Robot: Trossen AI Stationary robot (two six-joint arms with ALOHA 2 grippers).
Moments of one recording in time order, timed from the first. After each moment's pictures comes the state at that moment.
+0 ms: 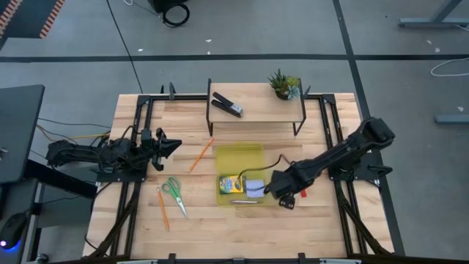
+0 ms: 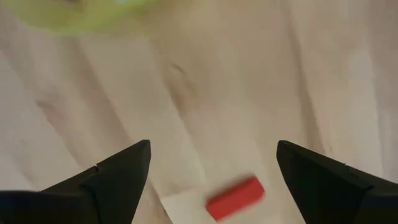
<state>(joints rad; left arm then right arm) -0.08 0.18 0.01 0.39 -0.33 -0.37 0.40 1.62 1.02 -0.93 0.03 0.81</state>
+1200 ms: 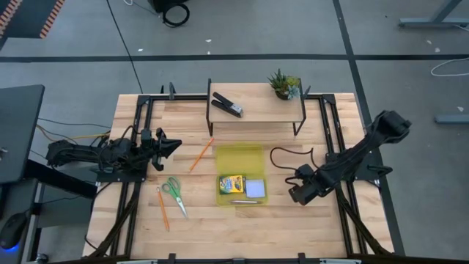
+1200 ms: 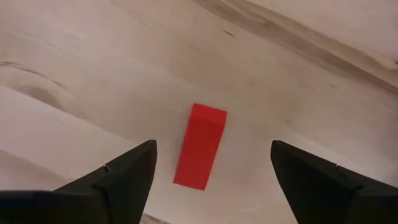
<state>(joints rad) -0.08 0.18 0.01 0.39 -0.33 -0.37 0.59 1.40 0.65 -0.78 0.08 1.76</state>
